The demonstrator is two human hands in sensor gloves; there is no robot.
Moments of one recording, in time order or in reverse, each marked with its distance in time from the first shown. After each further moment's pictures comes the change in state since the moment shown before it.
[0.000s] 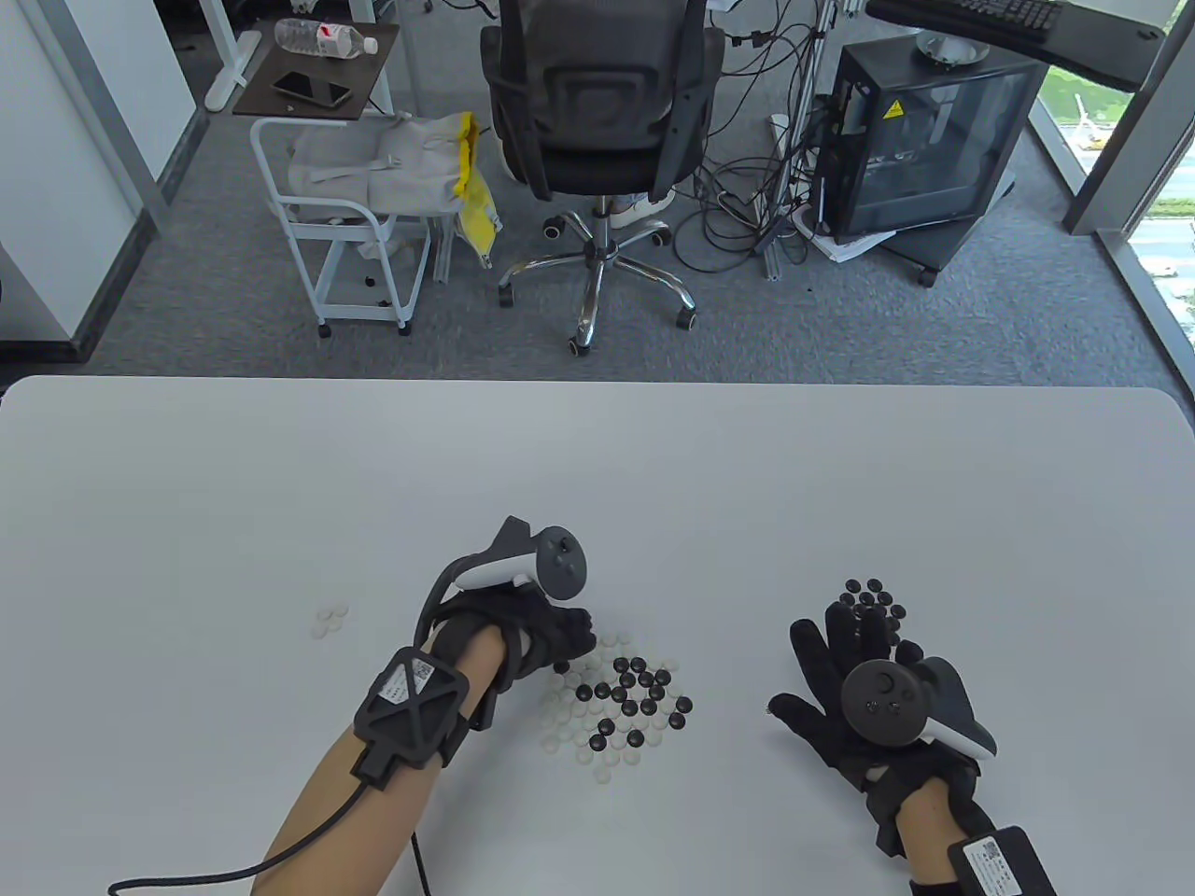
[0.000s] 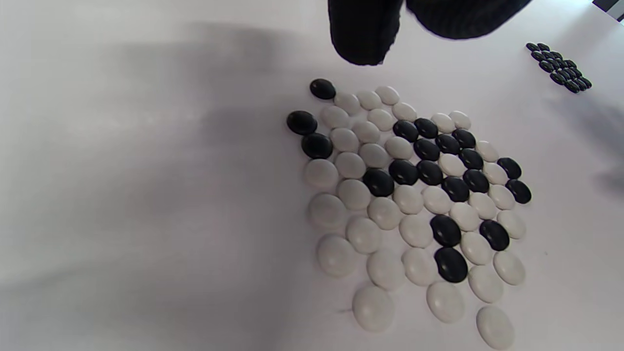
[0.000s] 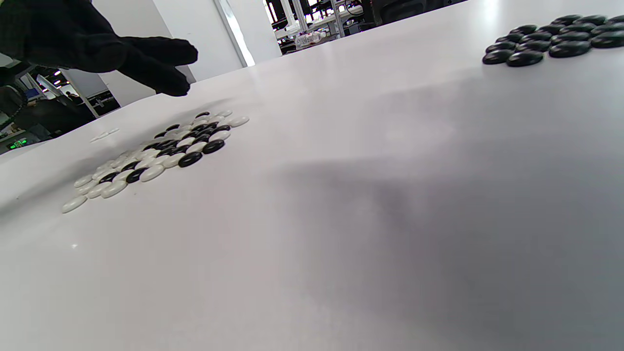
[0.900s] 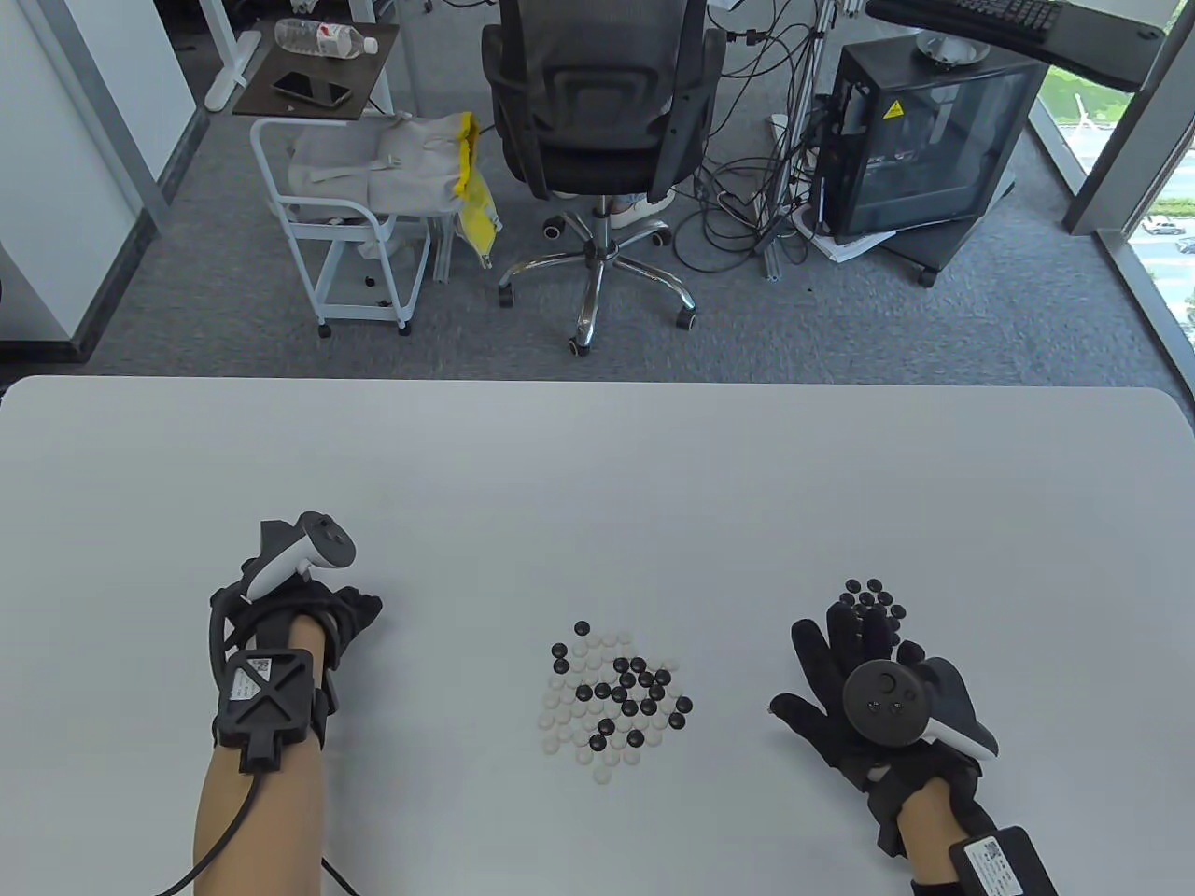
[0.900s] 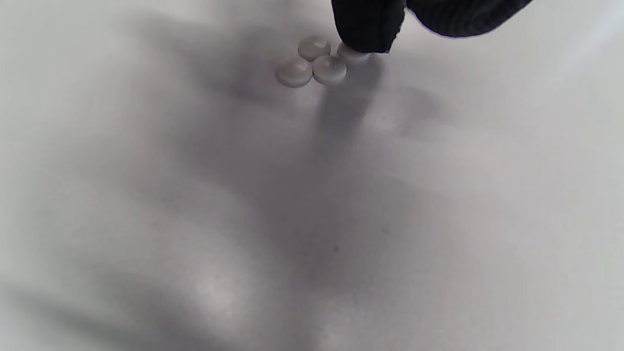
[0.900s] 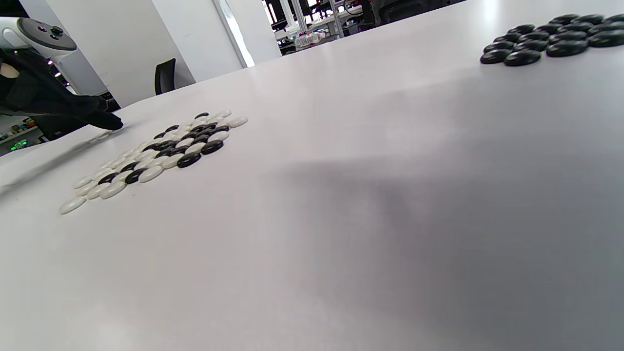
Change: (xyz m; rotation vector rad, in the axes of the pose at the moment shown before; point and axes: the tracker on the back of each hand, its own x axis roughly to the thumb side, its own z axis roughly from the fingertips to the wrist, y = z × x) left_hand -0.217 -0.038 0.083 0.033 0.637 0.420; right_hand -0.002 -0.001 0.001 -0.003 0.000 -0.005
